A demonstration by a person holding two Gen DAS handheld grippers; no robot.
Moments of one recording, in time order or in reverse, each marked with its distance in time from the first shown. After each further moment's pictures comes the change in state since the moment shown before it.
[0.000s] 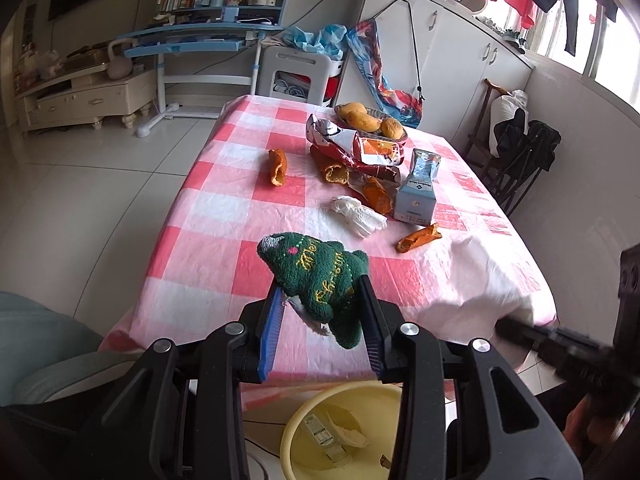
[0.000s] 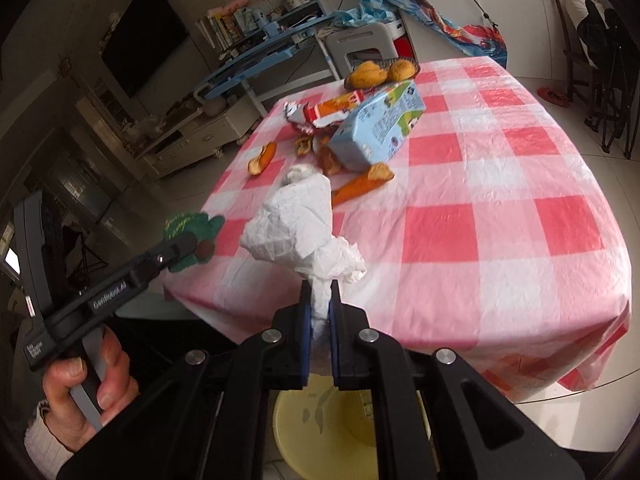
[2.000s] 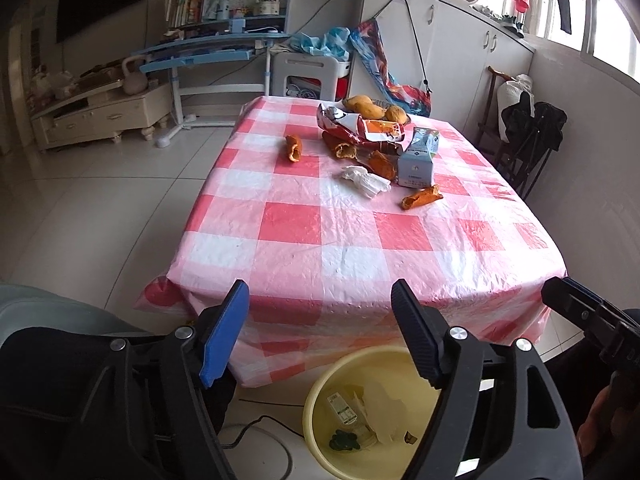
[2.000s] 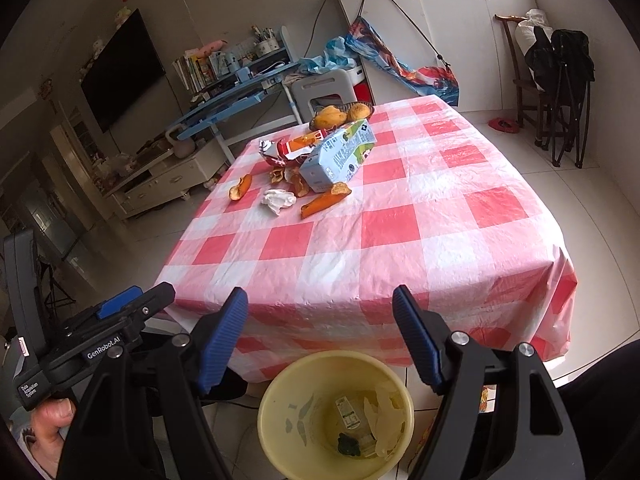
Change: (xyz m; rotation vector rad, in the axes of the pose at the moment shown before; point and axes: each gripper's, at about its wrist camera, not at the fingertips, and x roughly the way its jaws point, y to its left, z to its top) left arm -0.037 -0.007 -0.043 0.059 -0.023 0.098; right arm -0.048 0.007 -0.040 0.050 -0.217 -0.152
